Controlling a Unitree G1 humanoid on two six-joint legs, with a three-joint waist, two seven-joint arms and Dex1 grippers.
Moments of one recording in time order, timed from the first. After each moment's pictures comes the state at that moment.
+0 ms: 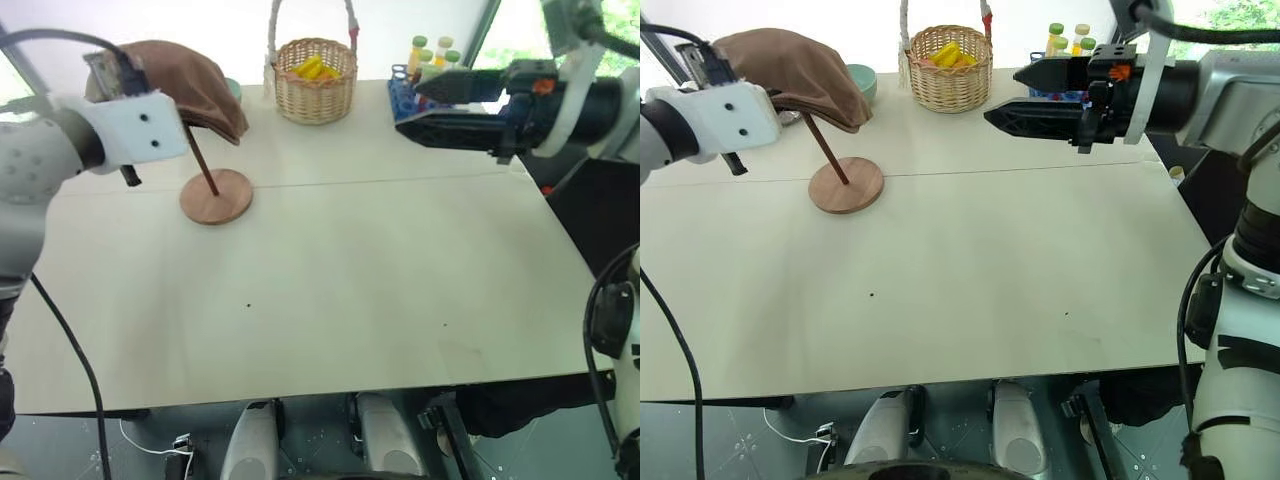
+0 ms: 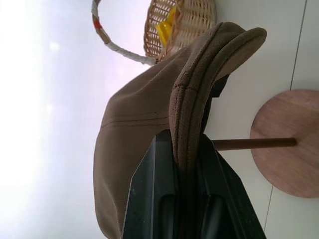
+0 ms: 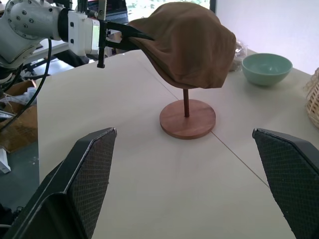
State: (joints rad) left arm -0.69 1.12 0.00 -0.23 0.16 0.23 -0.78; right arm -1.11 -0.84 -0.16 -0.14 0.81 1.25 0.92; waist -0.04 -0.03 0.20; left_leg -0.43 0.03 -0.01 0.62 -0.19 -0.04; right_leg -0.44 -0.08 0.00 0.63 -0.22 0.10
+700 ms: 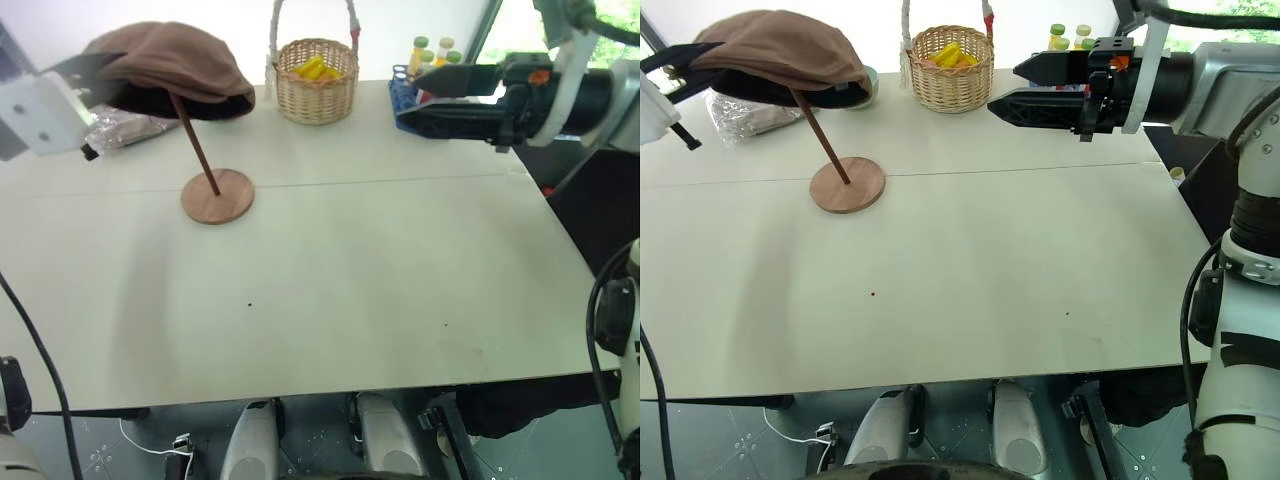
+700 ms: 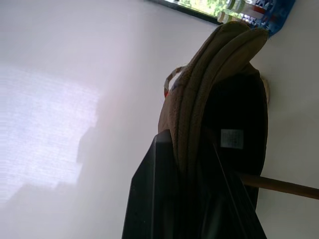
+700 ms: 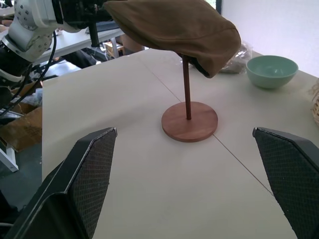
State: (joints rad) left arm -0.73 1.06 0.22 0.33 -0.08 -0.66 -0.83; right arm -1.14 -0.85 -0.08 -0.01 0.77 1.15 0.99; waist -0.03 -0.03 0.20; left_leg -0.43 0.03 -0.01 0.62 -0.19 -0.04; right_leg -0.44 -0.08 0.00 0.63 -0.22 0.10
